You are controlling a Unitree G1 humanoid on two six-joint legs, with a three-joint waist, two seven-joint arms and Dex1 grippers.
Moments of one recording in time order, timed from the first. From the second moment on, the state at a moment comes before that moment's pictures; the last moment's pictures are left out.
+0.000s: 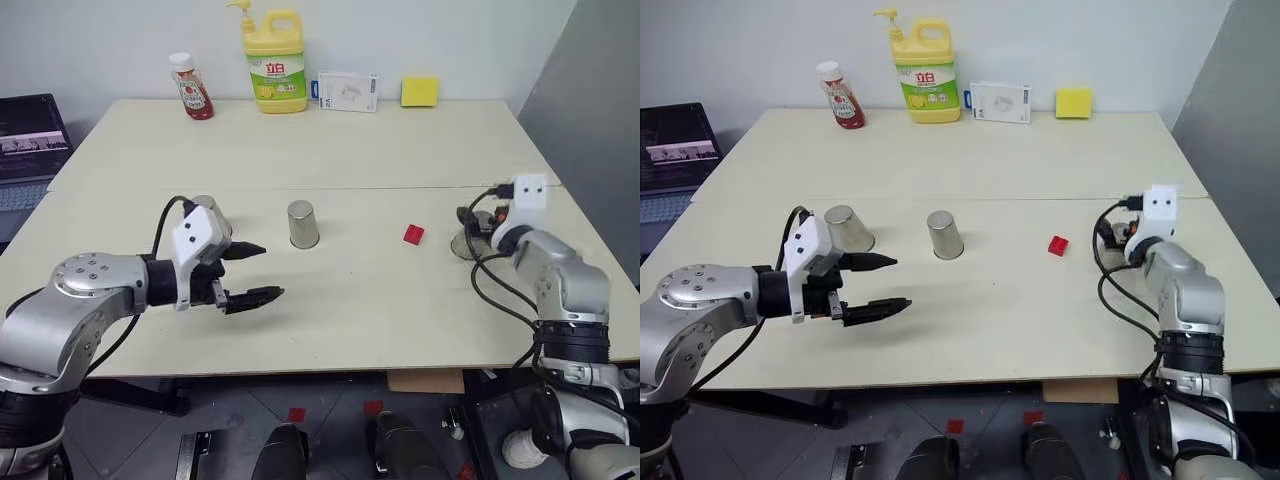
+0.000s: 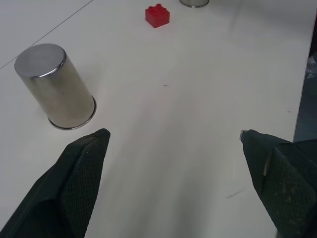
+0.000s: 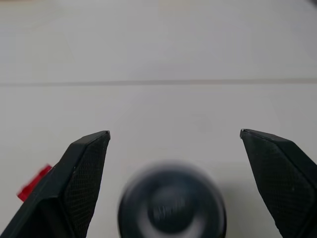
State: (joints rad) left arm -0.26 0.96 0.14 -0.39 -0.59 0.74 -0.95; right arm -0.65 -0.44 -0.24 0.05 0.26 0.73 0.21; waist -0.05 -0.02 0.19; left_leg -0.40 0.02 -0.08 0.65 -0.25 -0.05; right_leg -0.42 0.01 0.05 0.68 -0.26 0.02
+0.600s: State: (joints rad) left arm -0.04 1.08 0.39 -0.35 -0.55 0.73 -0.98; right arm -0.16 -0.88 -0.27 -0.47 0.59 0.77 0.88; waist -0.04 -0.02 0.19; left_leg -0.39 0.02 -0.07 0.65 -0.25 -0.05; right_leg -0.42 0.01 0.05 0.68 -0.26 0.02
